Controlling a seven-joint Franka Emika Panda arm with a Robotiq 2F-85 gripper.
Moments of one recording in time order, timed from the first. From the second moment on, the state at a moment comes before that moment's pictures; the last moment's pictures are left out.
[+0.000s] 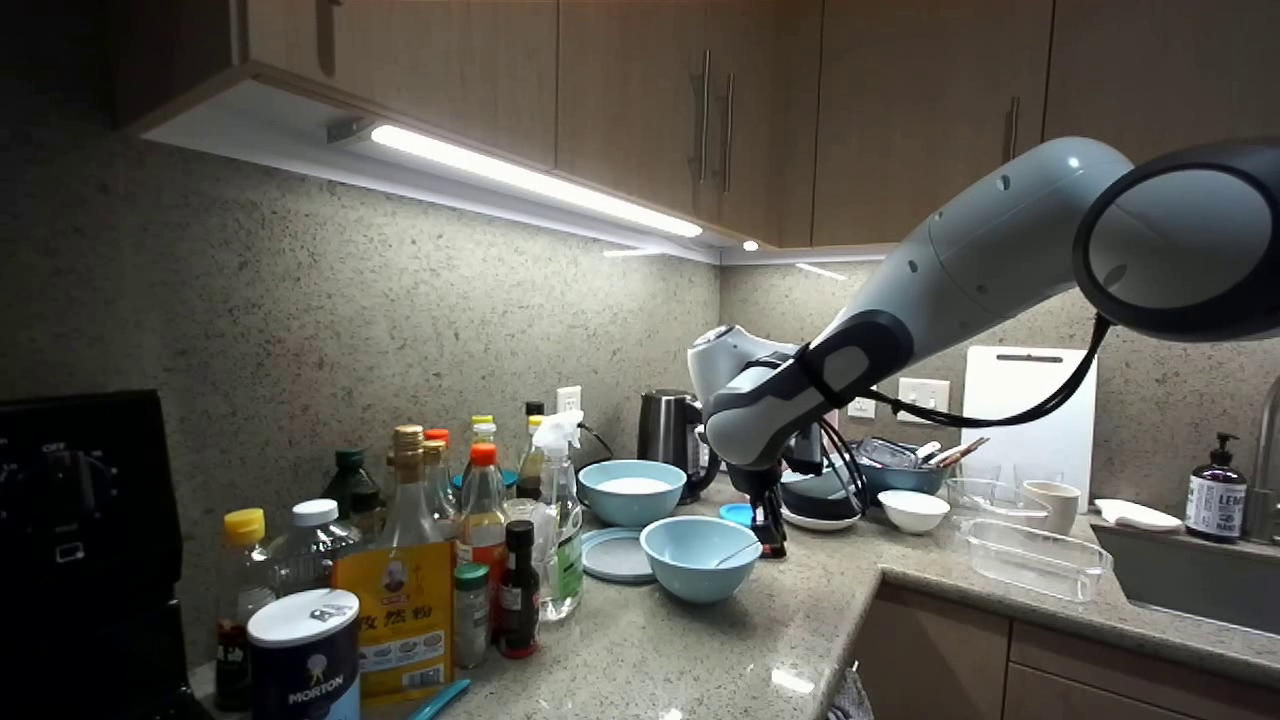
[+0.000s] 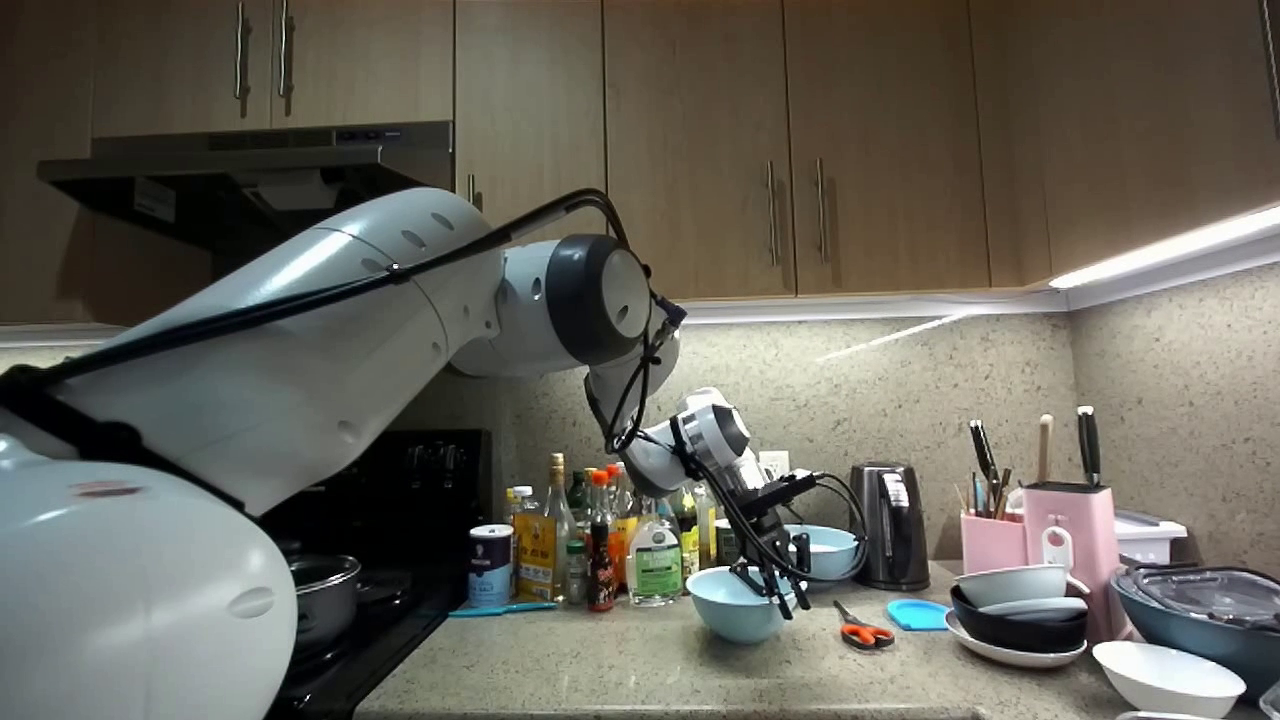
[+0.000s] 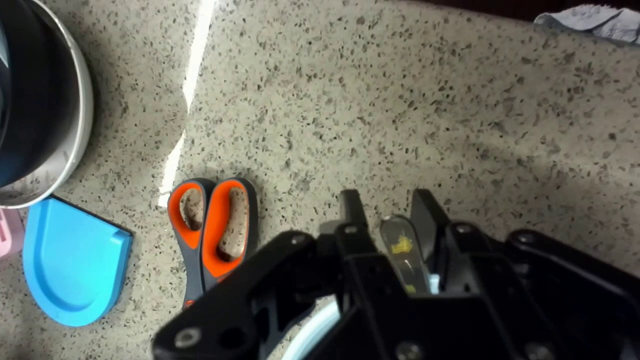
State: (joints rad) arm 0.07 0.81 -0.03 -1.30 -0.48 2.09 -0.47
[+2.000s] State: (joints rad) arm 0.29 0.81 0.00 -1.30 -0.88 1.74 -0.16
